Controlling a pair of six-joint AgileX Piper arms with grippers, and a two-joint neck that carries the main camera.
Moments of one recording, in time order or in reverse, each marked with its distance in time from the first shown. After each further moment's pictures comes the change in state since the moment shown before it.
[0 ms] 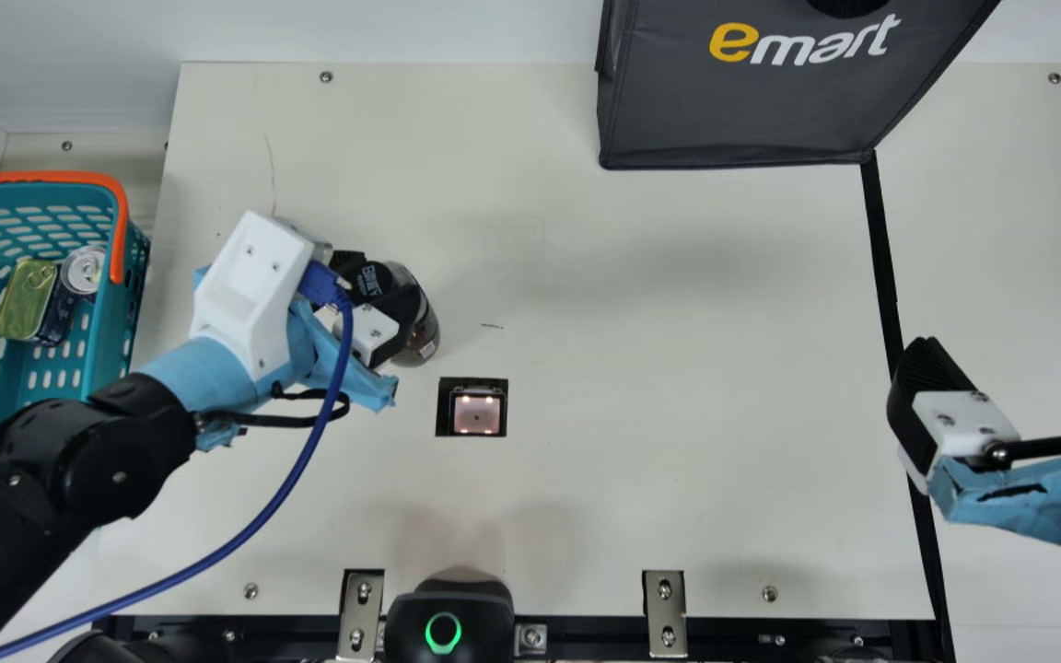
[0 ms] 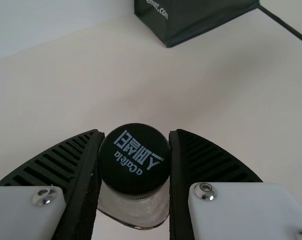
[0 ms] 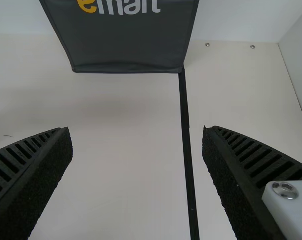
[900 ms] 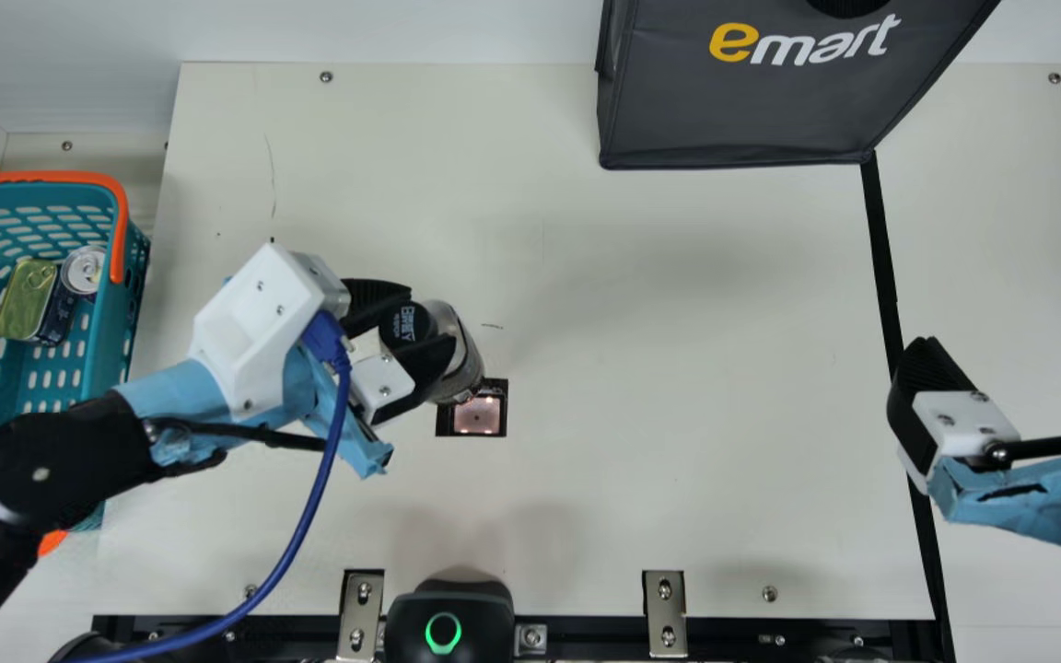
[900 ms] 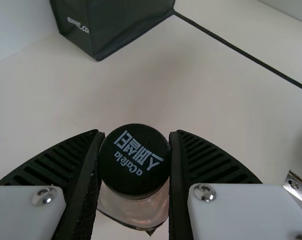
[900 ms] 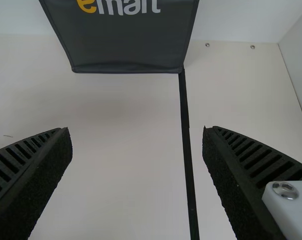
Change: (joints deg) left arm 4.0 -3.2 -1.1 -28.5 14.4 34.3; right arm 0.0 0.0 0.0 0.0 0.0 0.0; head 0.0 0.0
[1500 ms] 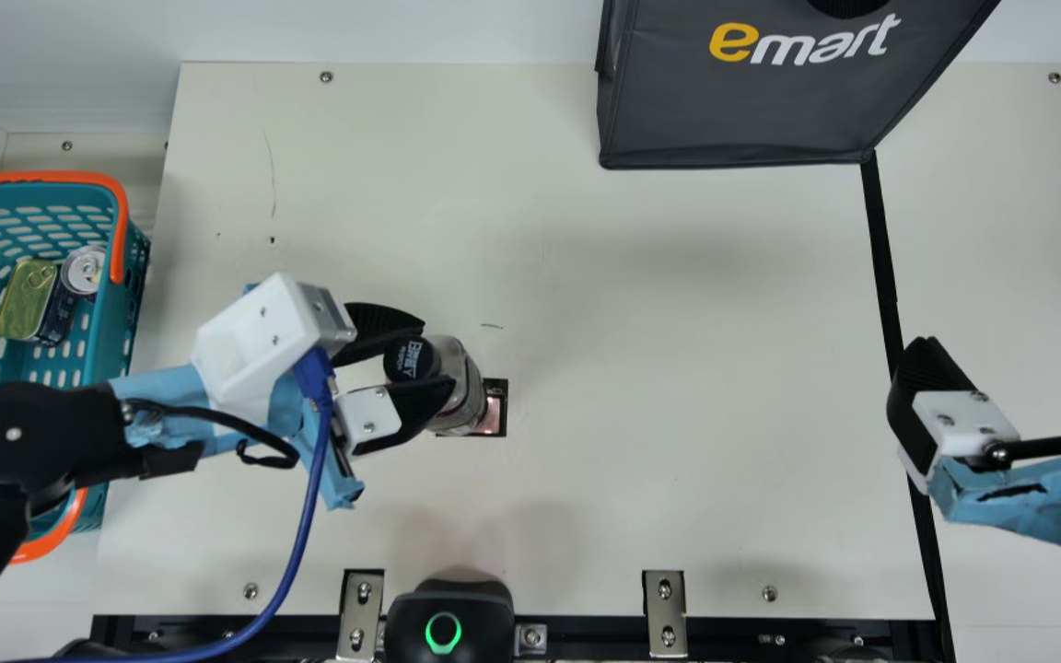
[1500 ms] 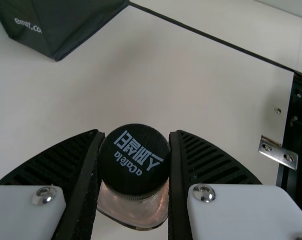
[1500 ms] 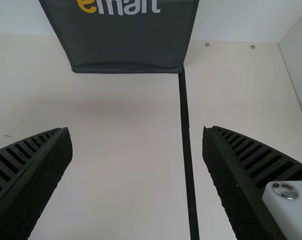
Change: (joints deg) left arm 7.5 1.7 2.2 -10.8 13.6 21.5; right arm 0.0 0.0 0.0 0.0 0.0 0.0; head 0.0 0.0
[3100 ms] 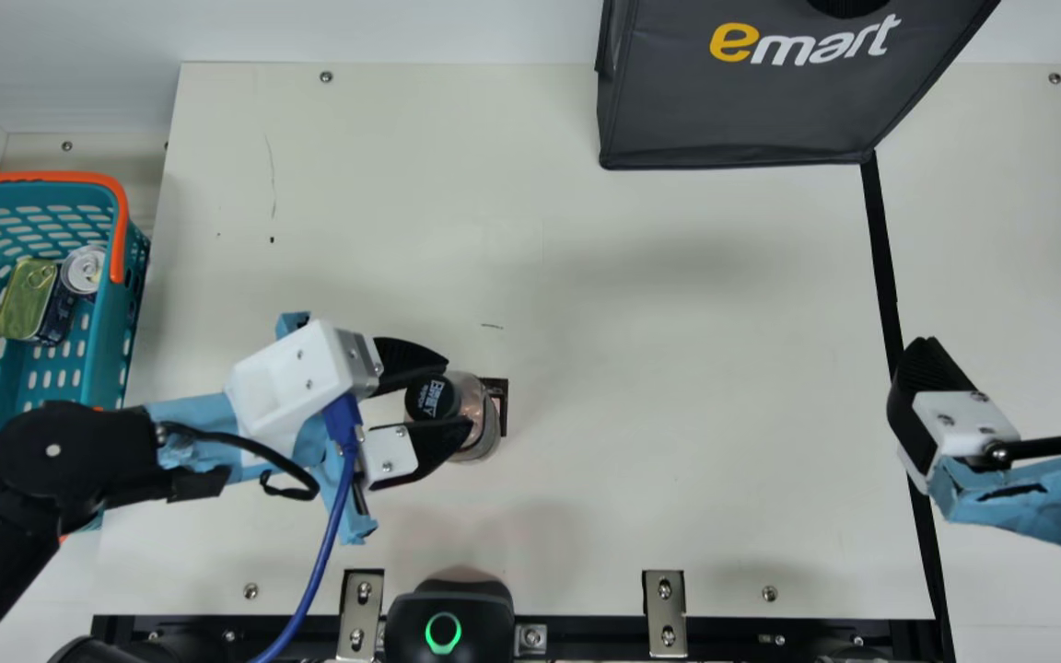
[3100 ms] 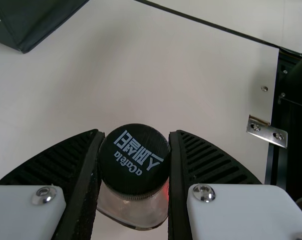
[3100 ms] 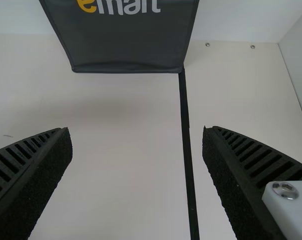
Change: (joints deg) left arm -3.8 0.7 4.5 -2.5 -1.8 5.8; right arm 0.0 0.0 0.0 0.0 0.1 0.0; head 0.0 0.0
